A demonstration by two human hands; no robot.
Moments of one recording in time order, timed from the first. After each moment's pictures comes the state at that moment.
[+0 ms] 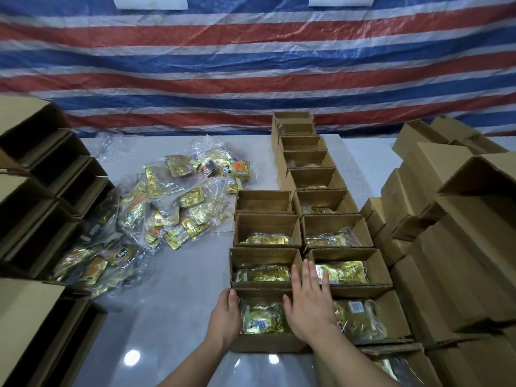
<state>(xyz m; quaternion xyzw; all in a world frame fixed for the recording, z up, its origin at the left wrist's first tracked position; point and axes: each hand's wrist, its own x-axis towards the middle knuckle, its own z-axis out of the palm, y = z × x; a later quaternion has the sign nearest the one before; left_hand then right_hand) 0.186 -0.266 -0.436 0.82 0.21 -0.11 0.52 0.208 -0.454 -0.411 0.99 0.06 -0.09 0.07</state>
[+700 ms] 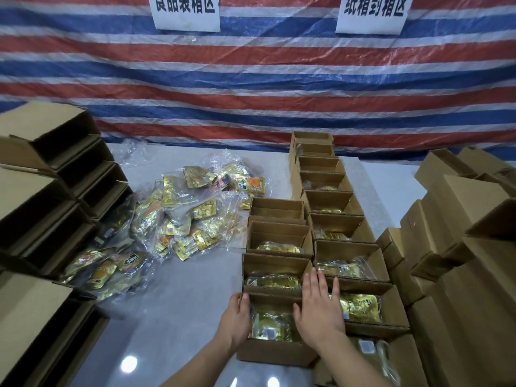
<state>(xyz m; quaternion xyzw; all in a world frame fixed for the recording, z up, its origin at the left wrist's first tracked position) 0.227 -0.276 -0.434 0.81 0.22 -0.14 0.53 0.258 -0.462 -0.404 0.98 0.08 -0.11 0.12</state>
